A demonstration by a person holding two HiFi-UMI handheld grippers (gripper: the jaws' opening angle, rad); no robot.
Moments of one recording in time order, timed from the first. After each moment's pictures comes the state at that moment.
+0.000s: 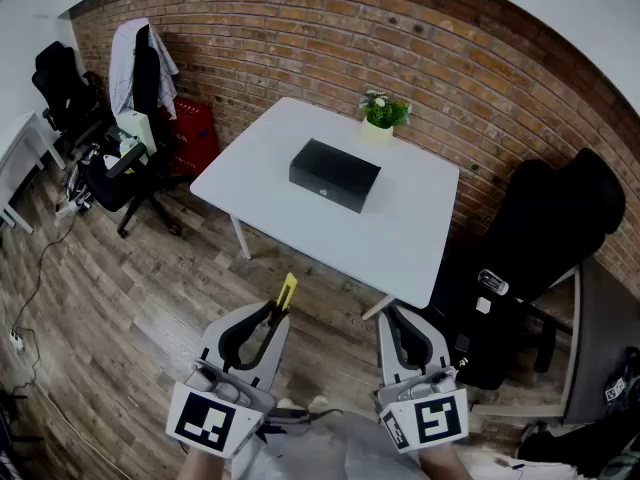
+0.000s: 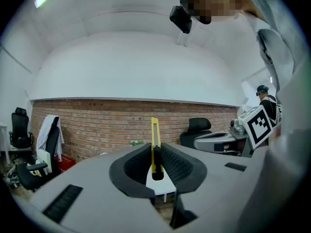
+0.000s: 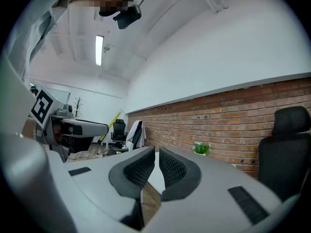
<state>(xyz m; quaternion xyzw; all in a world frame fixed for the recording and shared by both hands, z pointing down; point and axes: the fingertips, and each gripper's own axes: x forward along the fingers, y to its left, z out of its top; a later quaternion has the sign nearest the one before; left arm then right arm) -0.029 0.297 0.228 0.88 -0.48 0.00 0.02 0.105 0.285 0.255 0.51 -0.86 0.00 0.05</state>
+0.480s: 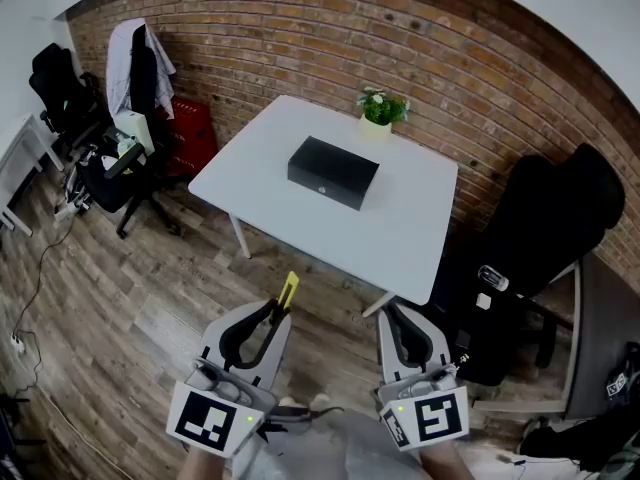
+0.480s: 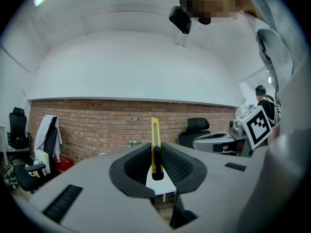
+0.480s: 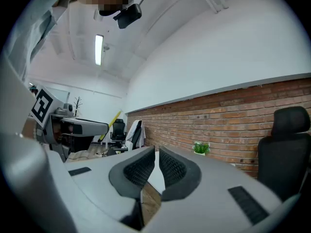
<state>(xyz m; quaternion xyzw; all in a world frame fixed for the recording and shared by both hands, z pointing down) -0.029 0.296 0.228 0.88 -0.47 0.00 0.01 0.102 0.285 0.256 0.51 -0.86 0.00 0.05</state>
